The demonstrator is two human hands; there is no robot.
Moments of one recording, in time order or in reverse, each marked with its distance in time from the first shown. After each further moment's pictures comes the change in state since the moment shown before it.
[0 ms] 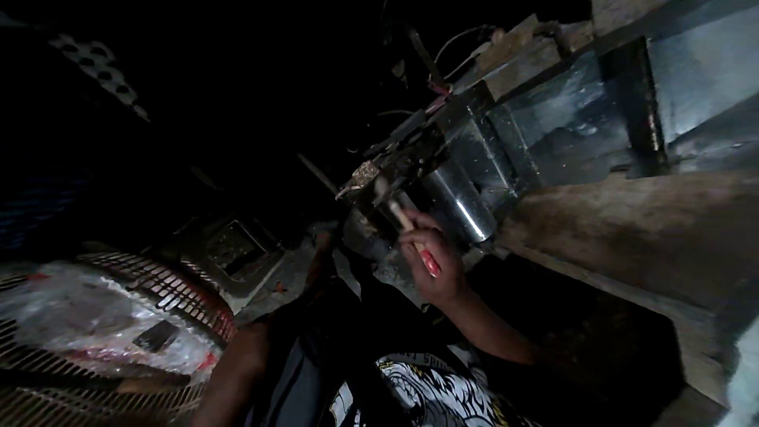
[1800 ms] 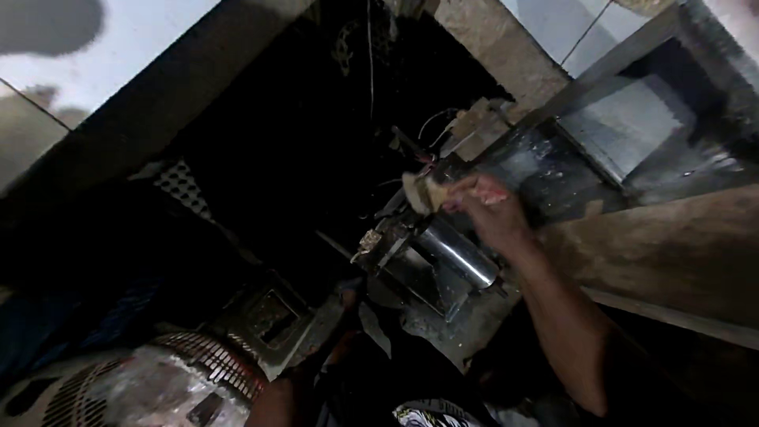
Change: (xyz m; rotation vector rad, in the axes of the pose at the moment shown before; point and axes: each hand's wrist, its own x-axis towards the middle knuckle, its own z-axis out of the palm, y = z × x) left_hand -0.012 0.049 -0.039 0.167 0.029 -0.036; right_hand 0.142 -0.001 -0.127 0.169 -0.007 0.214
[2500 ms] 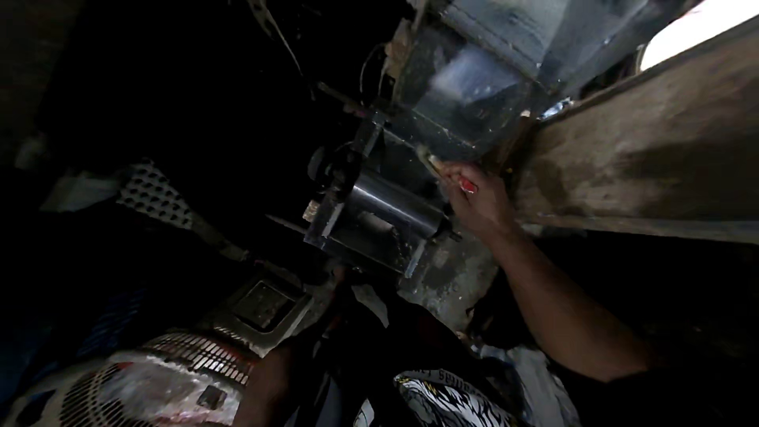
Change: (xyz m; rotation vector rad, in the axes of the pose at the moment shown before) left_hand -0.006 0.102 0.035 0.168 0.015 0.136; right_hand -0.108 0.106 -0.081 -0.481 0.299 -0.011
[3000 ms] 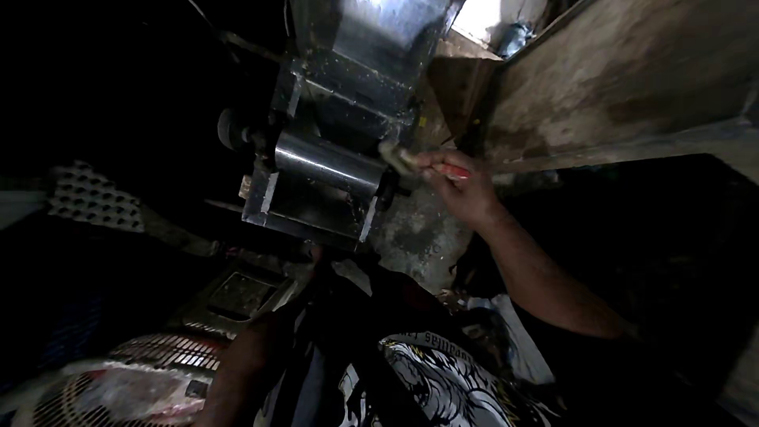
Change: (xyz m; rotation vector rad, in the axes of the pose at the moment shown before) left_hand -0.008 0.058 0.031 0.178 -0.057 -0.004; right_hand -0.103 0.059 -0.056 0.219 -0.097 0.139
